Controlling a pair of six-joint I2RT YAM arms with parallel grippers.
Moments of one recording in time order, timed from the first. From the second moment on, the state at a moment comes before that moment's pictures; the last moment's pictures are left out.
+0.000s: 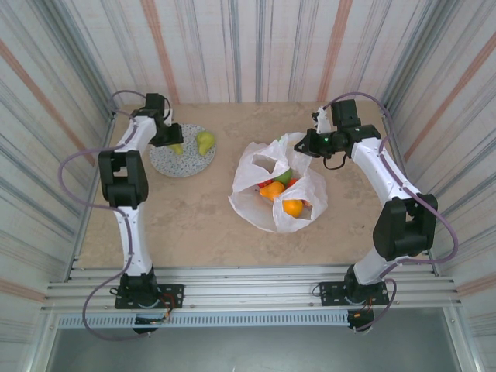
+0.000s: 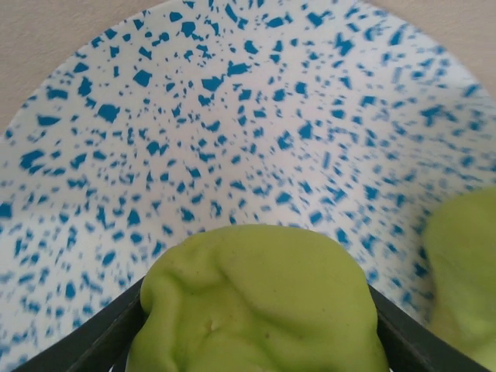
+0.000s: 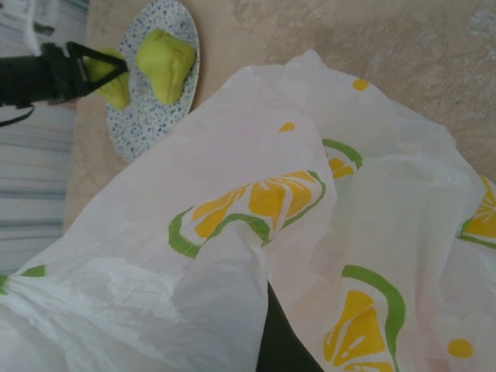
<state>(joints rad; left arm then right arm) -0.01 2.24 1.92 -0.77 0.12 -0.12 0.17 1.62 1.41 -0.71 -0.57 0.36</state>
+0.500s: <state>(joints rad) -0.11 1.59 1.43 -0.45 0.33 -0.34 0.18 1.62 1.41 -0.71 -0.57 0.36</state>
